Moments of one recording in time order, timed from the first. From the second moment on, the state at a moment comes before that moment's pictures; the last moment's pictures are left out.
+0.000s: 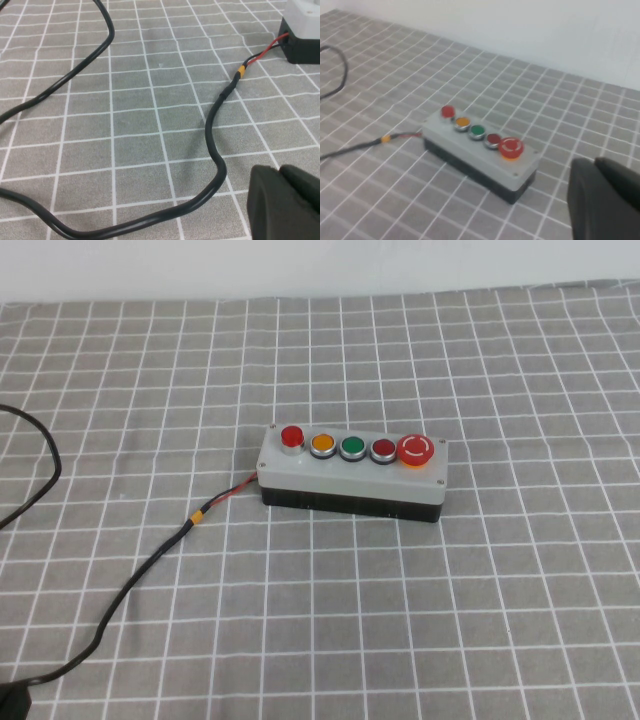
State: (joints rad) right arm 0.59 0.56 -0.71 -0.15 0.48 0.15; left arm -0.14 -0.01 0.03 -0.06 0.39 0.12
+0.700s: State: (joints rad) right arm 0.19 0.08 -0.36 -0.11 0.47 0.15; left arm -0.14 -0.01 0.03 -0.06 0.39 0.12
